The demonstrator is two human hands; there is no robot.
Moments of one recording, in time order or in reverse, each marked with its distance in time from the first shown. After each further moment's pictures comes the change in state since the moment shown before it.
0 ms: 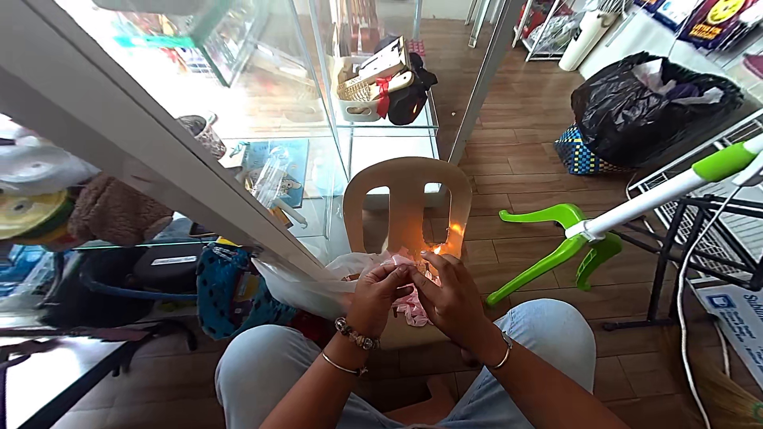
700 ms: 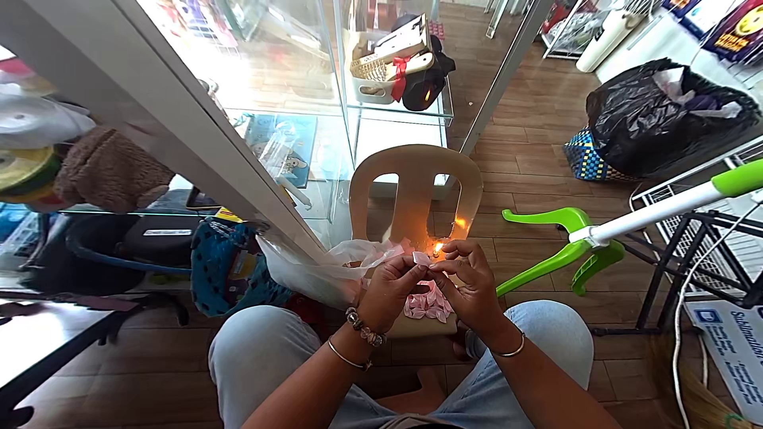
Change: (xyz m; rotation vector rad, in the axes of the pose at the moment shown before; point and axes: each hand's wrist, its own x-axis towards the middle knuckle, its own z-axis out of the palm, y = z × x) left_hand -0.005 -0.008 0.005 0.037 -0.160 0.019; right_hand 0.001 0.017 -0.008 0.599 0.069 0.209
